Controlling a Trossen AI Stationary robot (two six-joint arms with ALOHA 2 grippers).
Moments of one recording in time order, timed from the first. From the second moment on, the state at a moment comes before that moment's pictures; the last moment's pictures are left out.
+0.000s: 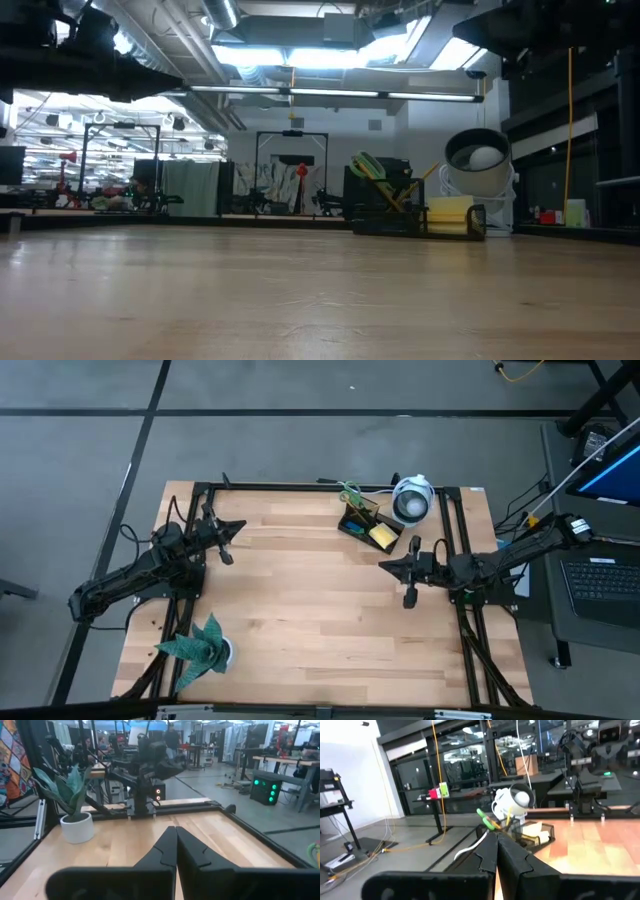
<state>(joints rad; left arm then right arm) 0.54 0.07 0.07 0.12 0.07 0.15 0.34 0.83 0.30 0.55 0.52 0.02</state>
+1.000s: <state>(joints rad) 0.54 0.04 0.01 0.15 0.02 0.12 0.34 0.19 0.16 0.10 0.48 -0.01</state>
